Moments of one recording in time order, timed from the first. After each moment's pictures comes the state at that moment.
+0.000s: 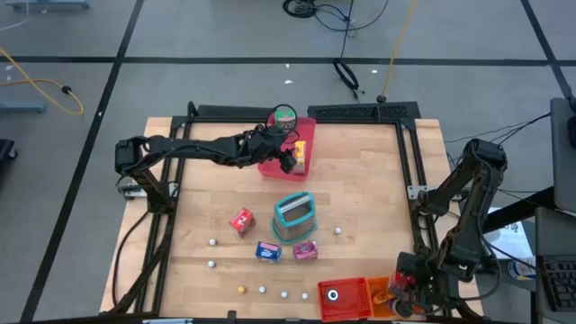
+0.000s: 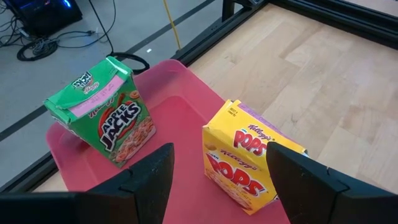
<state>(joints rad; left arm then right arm) 0.25 1.67 1.17 -0.14 -0.37 -0.27 1.23 1.31 0.89 -0.79 0.09 1.61</state>
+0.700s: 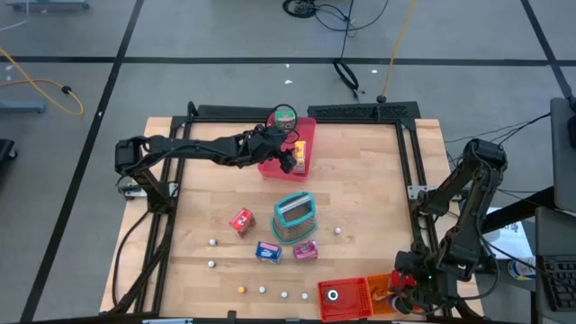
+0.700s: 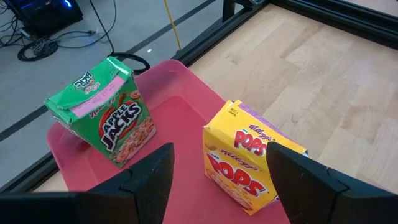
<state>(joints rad) 0.25 1.67 1.17 -0.14 -0.37 -0.27 1.21 1.31 0.88 -0.78 0.13 1.57</state>
